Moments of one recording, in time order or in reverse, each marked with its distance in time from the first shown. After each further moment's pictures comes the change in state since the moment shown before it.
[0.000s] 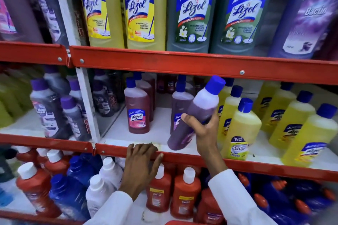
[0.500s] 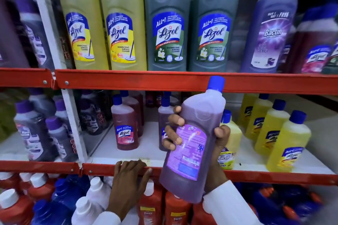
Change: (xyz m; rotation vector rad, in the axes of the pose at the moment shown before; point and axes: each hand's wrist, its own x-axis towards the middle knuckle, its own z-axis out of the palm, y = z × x) left_hand -0.001 0.002 0.000 -0.033 0.007 -0.008; right_hand -0.009 -0.060 -0.008 1.016 -0.856 0.396
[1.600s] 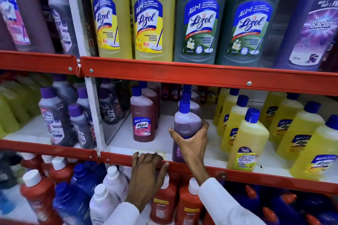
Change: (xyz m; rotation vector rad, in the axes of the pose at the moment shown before) left_hand 0.002 0.000 0.007 -0.005 0.017 -0.048; right_hand 0.019 0.075 -0.104 -1.500 1.143 -0.289
